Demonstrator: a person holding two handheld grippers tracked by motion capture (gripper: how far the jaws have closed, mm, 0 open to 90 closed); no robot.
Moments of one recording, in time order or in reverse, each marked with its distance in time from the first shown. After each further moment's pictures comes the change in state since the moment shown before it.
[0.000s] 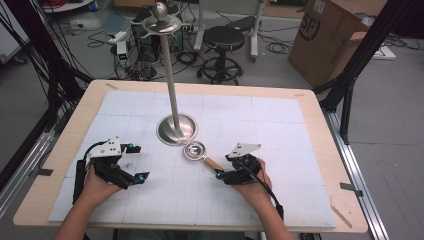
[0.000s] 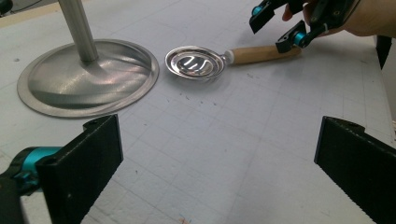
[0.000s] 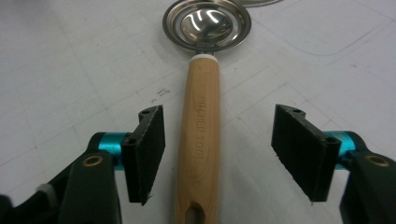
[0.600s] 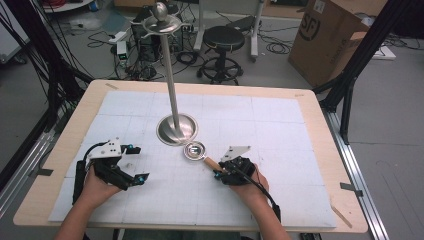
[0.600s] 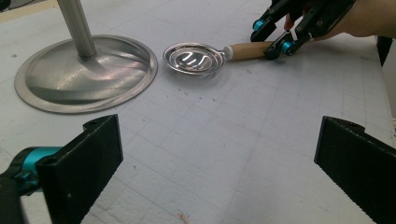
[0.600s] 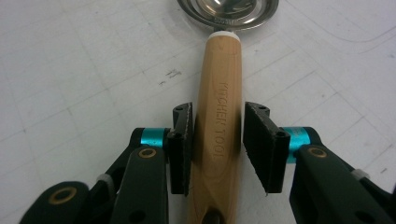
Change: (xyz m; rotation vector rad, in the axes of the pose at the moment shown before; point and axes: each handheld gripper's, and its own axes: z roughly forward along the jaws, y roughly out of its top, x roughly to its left) left arm -0.001 -0.002 0.000 0.010 0.001 0.001; right arm 0.008 0.001 0.012 0.084 -0.008 -0.054
